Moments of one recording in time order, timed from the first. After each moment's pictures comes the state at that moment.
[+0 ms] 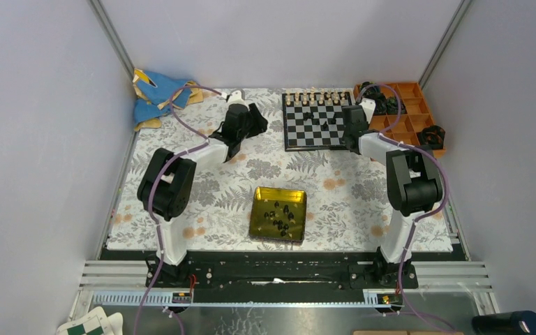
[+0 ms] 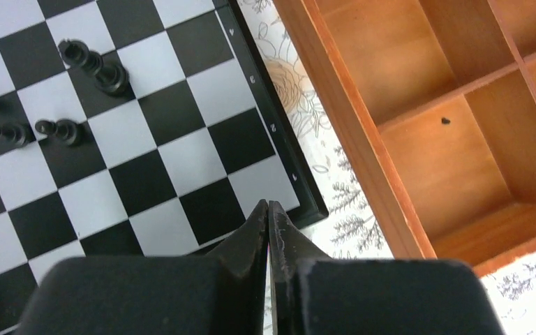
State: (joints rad) left arm -0.40 1.90 1.21 0.29 -0.09 -0.62; right arm 0.21 1.89 1.17 -0.05 0.46 0.36
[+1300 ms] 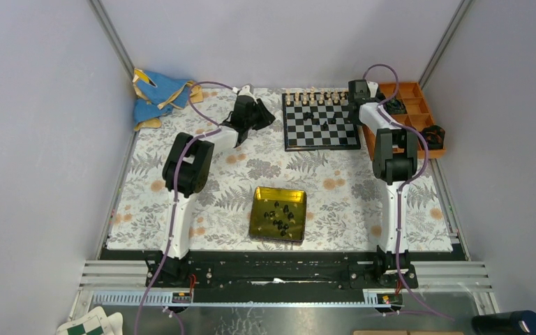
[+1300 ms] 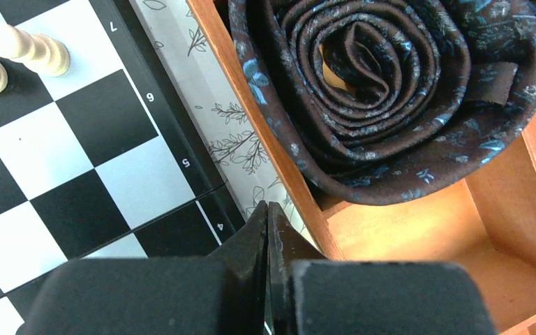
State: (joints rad) left arm -0.34 2.28 1.58 0.28 0.12 -0.68; right arm 0.09 2.41 1.95 -0.46 0.40 0.33
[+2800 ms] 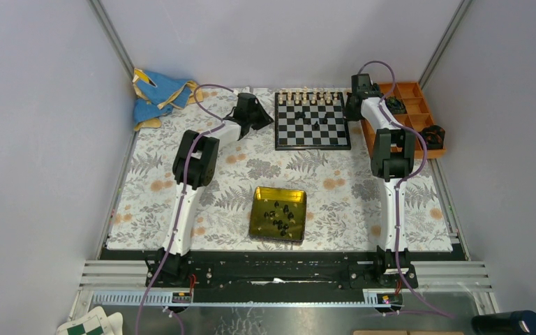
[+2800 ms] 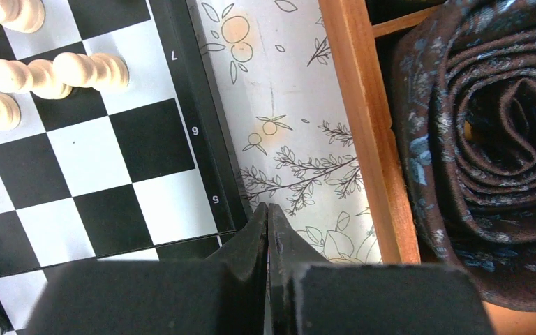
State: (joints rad) left arm -0.30 2.49 1.85 0.09 0.16 -0.77; right arm 0.07 2.53 2.18 -0.59 0.11 0.27
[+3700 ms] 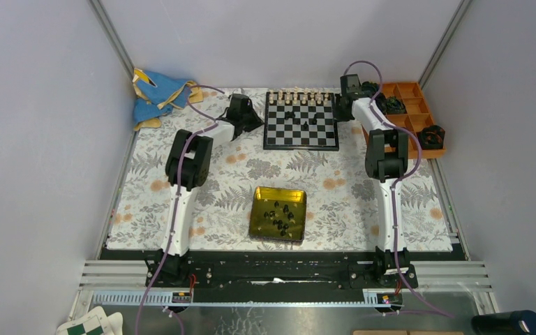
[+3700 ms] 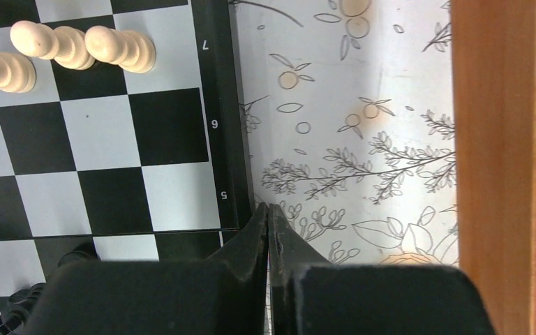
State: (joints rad) left arm -0.28 2.42 1.76 0.06 0.11 -0.74; right arm 0.13 2.53 2.18 -0.59 0.07 0.23
